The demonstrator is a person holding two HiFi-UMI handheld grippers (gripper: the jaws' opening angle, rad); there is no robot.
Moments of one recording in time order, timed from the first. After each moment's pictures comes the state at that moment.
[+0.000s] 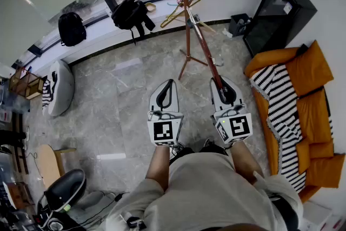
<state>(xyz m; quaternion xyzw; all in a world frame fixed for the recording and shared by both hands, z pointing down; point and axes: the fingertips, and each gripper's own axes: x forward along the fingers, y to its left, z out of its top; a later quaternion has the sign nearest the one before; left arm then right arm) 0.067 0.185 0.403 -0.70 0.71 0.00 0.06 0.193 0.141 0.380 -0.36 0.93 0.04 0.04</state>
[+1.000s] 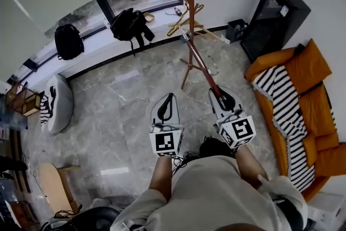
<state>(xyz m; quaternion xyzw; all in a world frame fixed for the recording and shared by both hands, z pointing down) -0.023 0.230 0.440 -0.72 0.69 -0.01 0.01 0.103 0.183 0.416 -0.34 0.94 0.01 -0.01</state>
